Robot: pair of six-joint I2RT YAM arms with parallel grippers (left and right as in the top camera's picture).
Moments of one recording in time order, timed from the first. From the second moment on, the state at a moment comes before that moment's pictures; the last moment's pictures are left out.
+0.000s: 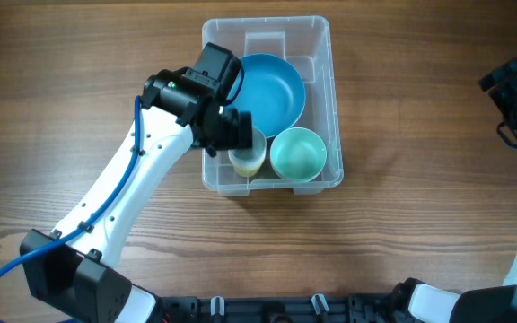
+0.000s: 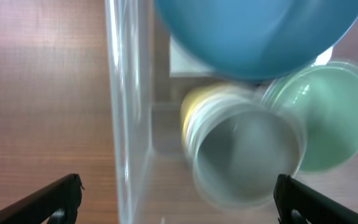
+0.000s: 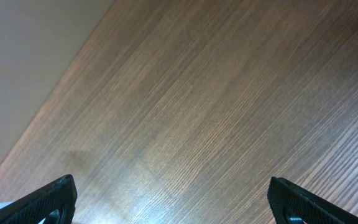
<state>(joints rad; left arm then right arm) -0.47 1.66 1.56 -1.22 -0.02 -0.50 -0.42 1.43 1.40 -0.83 0.03 0.54</state>
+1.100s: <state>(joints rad) -0.11 0.77 0.99 -0.71 0.01 -0.09 -0.42 1.43 1.40 -0.83 0.03 0.54</state>
